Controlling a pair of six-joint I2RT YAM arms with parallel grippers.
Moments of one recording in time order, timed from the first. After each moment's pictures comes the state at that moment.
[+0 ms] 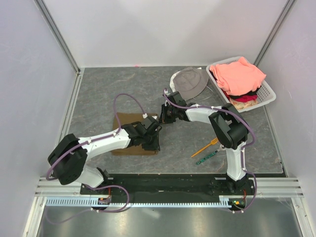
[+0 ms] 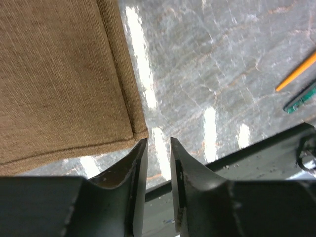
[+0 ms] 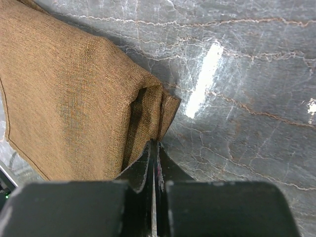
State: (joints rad) left arm -0.87 1.43 0.82 -0.44 0.04 -0.79; right arm 0.62 2.03 1.25 -0.07 -0.30 0.56
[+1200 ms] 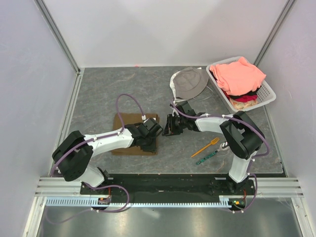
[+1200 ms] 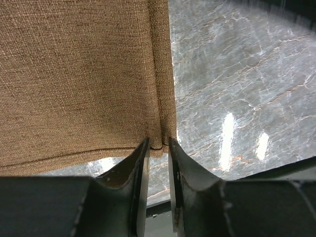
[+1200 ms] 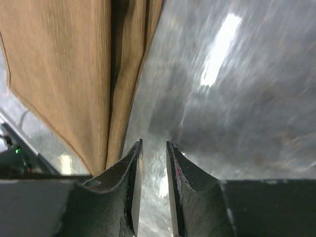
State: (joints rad) left arm -0.87 1.50 0.83 -0.49 -0.05 -0.80; right arm 0.61 1.84 0.99 -0.04 -0.38 0.60
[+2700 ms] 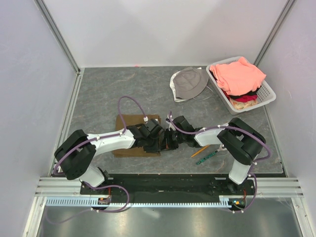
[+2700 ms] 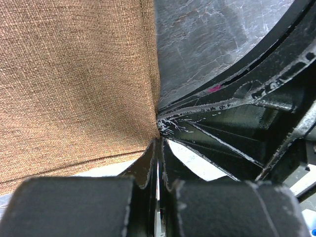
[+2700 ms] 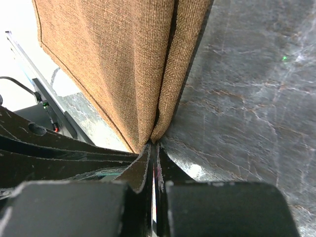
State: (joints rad) left arm -0.89 1.53 0.82 -0.41 0.01 -0.86; right arm 0.78 1.77 0.72 0.26 -0.47 0.83
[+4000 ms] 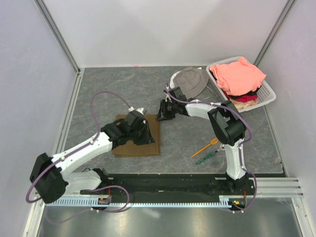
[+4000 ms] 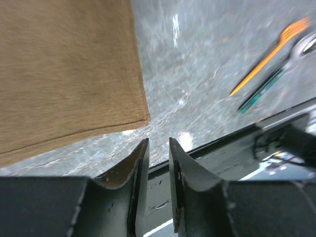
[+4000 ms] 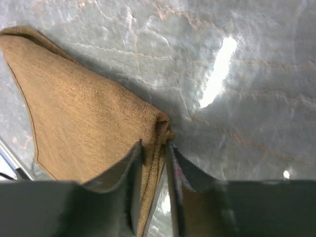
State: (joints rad) left arm -0.78 1.19 0.83 -0.54 0.04 -0.82; right arm 0.58 2.10 1.36 -0.12 -0.36 0.59
